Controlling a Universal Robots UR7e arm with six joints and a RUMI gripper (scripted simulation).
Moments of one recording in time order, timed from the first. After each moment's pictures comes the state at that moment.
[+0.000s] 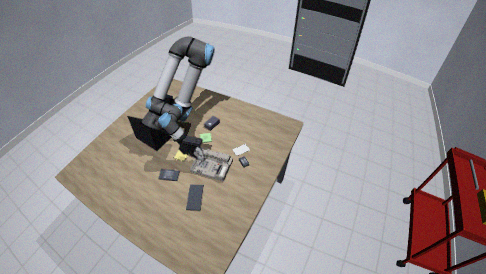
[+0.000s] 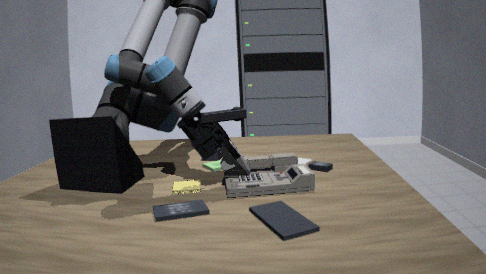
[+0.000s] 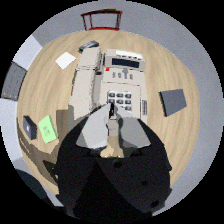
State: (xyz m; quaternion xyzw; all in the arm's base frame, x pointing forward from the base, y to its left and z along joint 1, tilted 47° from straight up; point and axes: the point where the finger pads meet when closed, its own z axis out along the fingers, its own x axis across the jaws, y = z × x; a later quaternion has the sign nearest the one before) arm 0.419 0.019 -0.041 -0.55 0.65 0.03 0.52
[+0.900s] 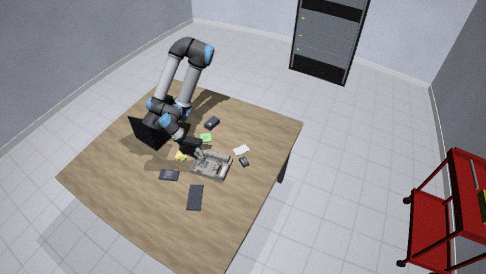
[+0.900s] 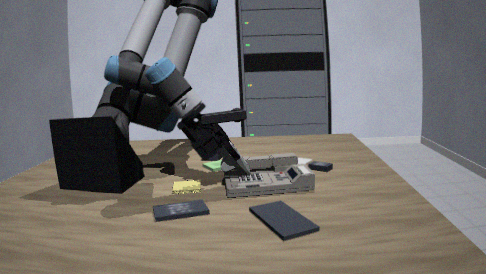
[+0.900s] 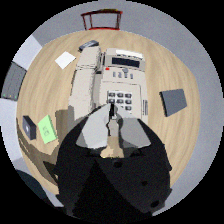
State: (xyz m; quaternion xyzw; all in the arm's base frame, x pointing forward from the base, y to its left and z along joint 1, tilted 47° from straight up) arm 0.419 0.021 -0.043 -0.55 0.65 0.03 0.52
